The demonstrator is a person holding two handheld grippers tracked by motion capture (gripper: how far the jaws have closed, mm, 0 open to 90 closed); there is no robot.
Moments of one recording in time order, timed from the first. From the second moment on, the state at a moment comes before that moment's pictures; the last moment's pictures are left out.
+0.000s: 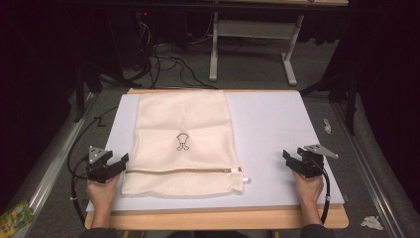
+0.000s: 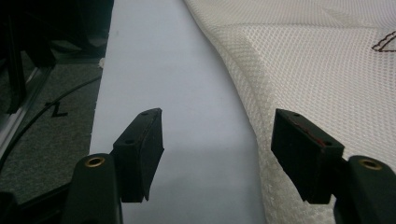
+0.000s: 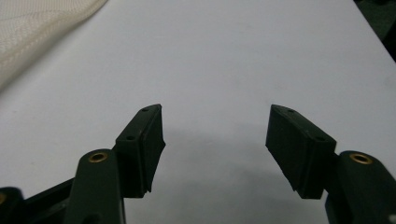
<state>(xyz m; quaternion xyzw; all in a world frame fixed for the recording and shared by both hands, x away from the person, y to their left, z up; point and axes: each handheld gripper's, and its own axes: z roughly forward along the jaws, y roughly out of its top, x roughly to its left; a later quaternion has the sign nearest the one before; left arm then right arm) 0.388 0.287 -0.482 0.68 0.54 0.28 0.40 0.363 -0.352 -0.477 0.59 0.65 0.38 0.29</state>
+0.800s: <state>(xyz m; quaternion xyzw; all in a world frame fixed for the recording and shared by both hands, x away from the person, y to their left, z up) 0.391 0.291 -0.482 0.69 0.54 0.24 0.42 0.363 -0.343 -0.476 0.57 0.68 0.36 0.30</state>
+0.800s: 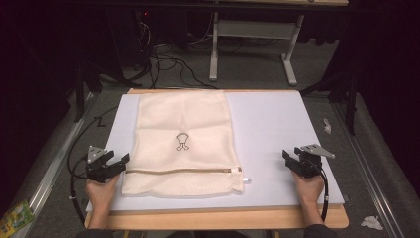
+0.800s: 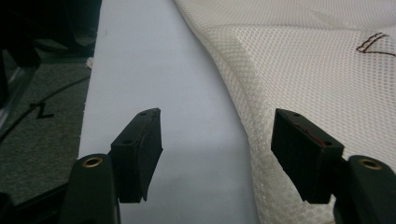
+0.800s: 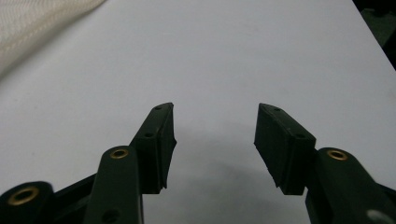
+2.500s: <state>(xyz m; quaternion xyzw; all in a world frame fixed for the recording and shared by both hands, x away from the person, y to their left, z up) 0.388 0.263 -0.468 0.74 0.54 0.15 0.36 0.368 -0.289 -0.458 0.53 0.73 0.37 0.19</state>
